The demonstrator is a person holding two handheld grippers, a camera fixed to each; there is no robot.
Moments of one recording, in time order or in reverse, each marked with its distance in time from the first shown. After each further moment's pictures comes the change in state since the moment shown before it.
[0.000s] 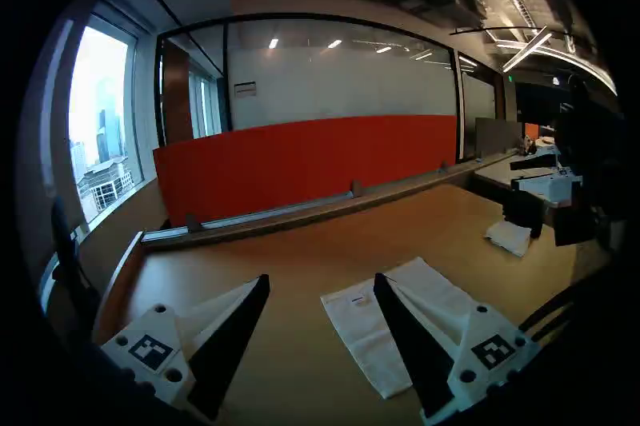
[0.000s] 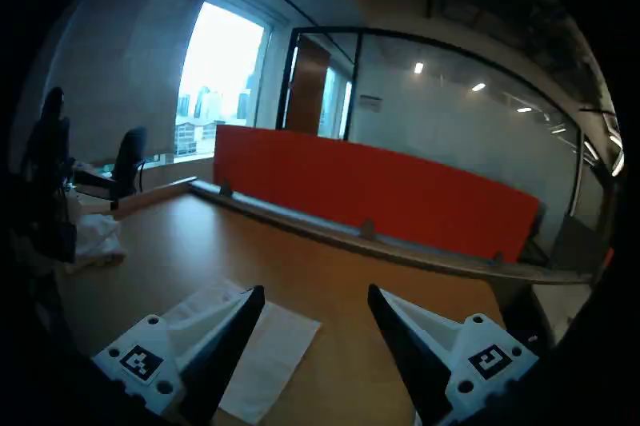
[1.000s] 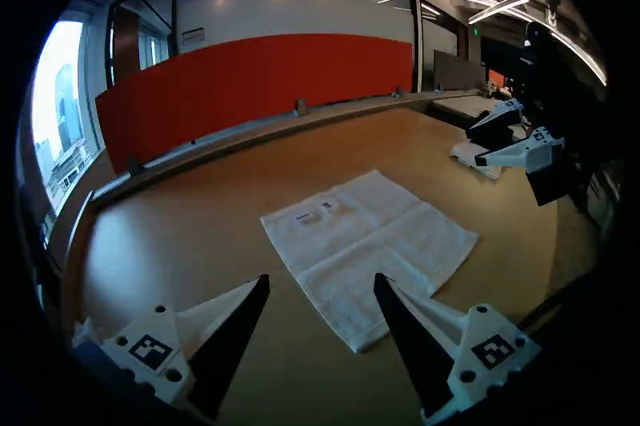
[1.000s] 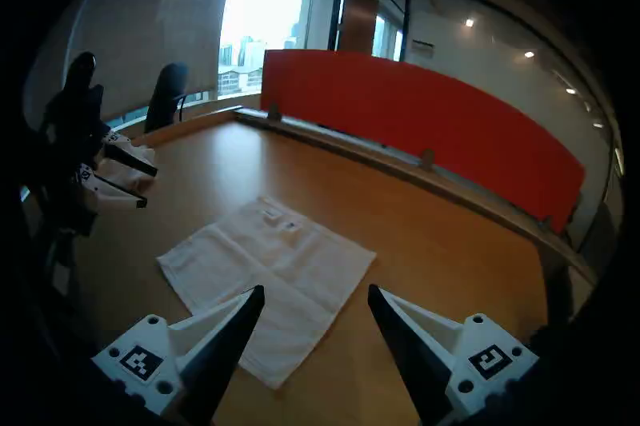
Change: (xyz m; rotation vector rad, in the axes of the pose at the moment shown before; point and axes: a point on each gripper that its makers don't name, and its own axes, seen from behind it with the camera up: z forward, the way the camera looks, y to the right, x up) left arm -0.139 0.070 0.032 -0.196 -0.257 0.066; right arm -0.128 -0.054 0.027 0.195 -0.238 -0.047
